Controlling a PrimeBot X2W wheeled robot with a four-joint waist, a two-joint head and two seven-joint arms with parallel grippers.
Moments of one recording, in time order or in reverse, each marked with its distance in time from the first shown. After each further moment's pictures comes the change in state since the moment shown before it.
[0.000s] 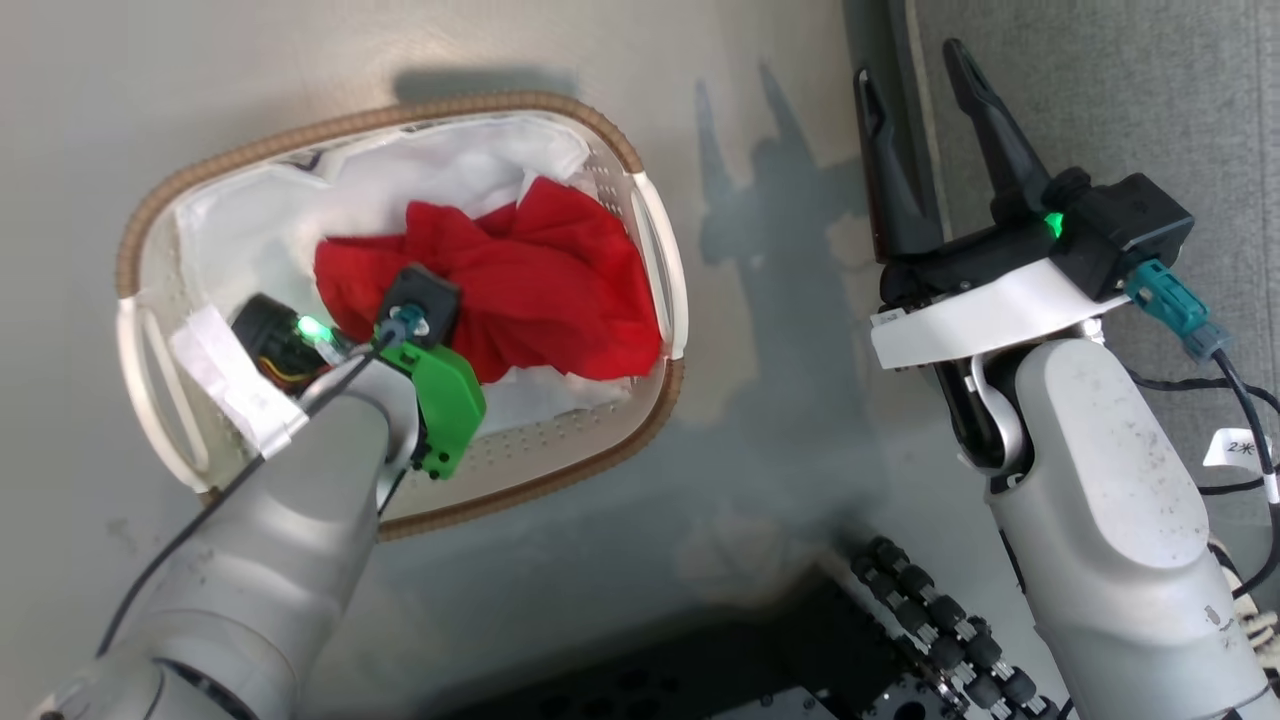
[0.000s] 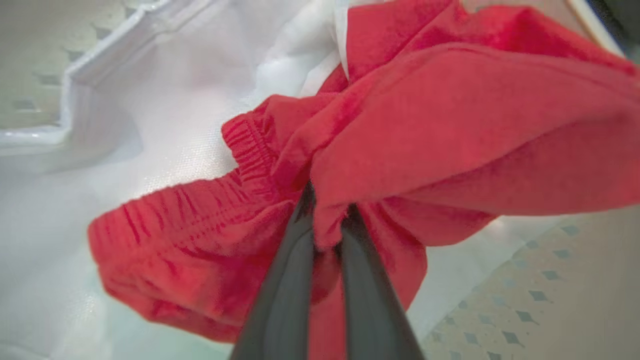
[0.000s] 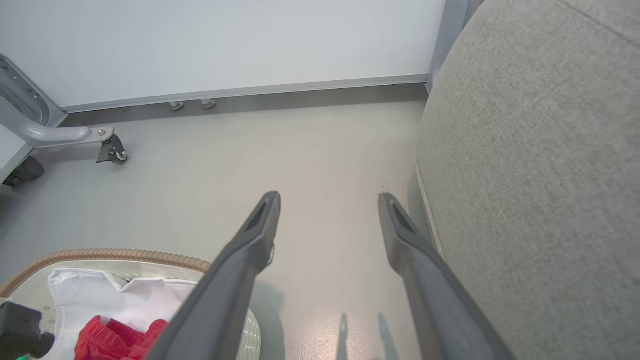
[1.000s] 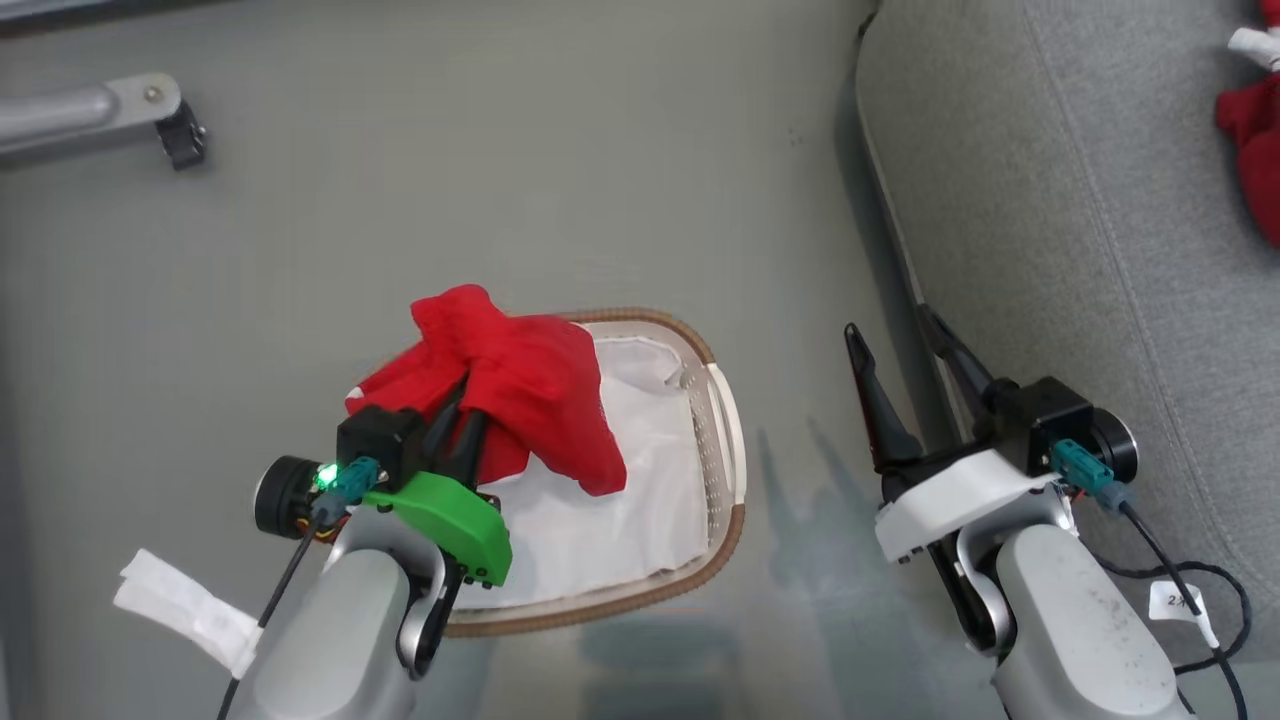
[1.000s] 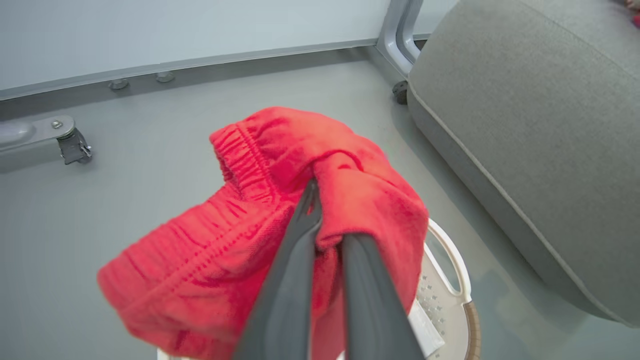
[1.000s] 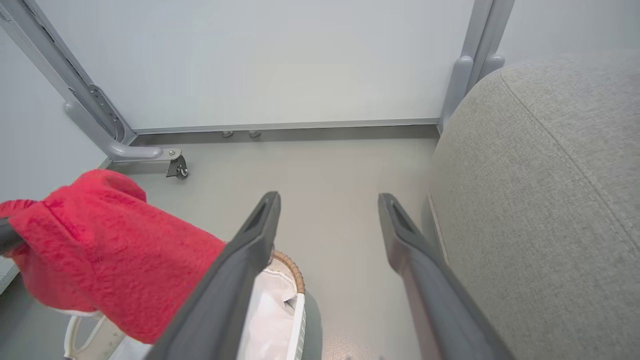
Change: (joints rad) left arm 0.498 0.019 0.492 -0.611 0.101 0.013 -0.008; right arm 0.256 0.000 -0.009 0.140 -0.068 0.000 0.000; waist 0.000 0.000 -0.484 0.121
